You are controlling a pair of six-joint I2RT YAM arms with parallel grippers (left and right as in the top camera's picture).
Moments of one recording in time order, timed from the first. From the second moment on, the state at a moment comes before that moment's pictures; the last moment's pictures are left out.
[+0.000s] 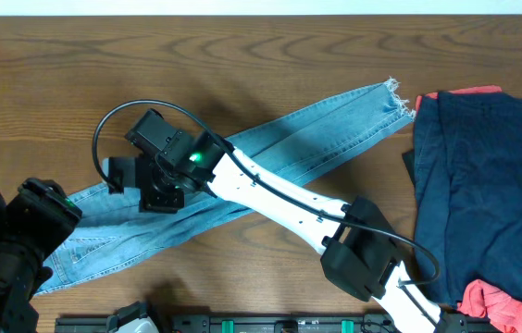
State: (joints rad) left arm 0.45 1.00 1.81 -1.60 0.07 -0.38; right arm 1.02 2.25 2.07 -0.79 -0.37 -0.48
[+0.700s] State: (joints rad) left arm 0.45 1.01 1.81 -1.56 0.05 -0.39; right arm 1.12 2.36 2.07 -0.65 -0.43 -0.38
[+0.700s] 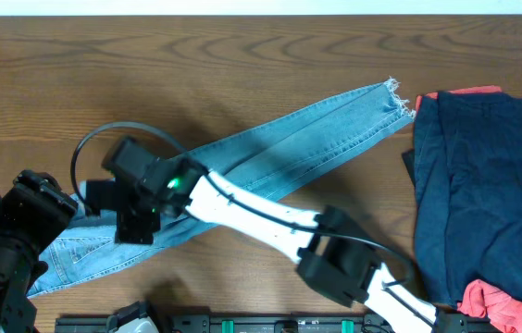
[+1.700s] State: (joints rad) left arm 0.45 1.01 1.81 -1.52 0.06 -0.39; right arm 1.12 2.19 2.07 -1.02 -0.75 -0.27
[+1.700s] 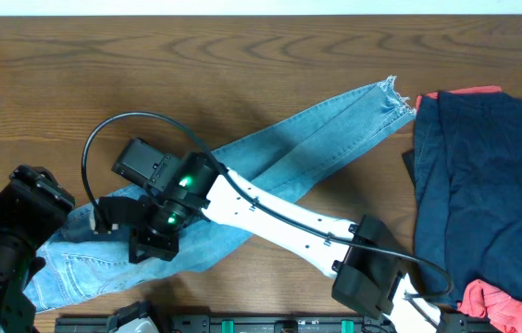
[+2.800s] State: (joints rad) left arm 0.45 1.02 1.81 -1.52 0.04 -0.39; right arm 1.11 2.35 2.07 -0.77 -0.53 -0.23
